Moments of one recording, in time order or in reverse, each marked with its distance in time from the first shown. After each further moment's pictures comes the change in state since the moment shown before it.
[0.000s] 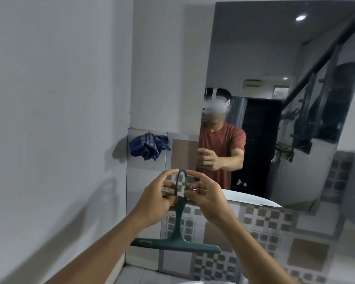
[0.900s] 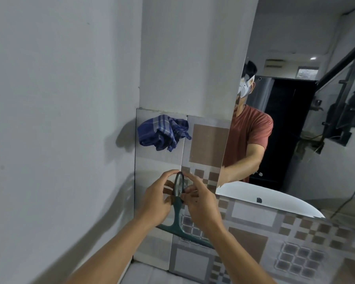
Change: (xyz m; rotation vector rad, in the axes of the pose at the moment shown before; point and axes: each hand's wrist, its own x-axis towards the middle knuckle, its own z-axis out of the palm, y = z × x) left_hand 0.063 -0.125 -0.018 0.238 0.153 -0.005; right_hand 0.077 0.103 0.068 -0.272 0.048 0.093
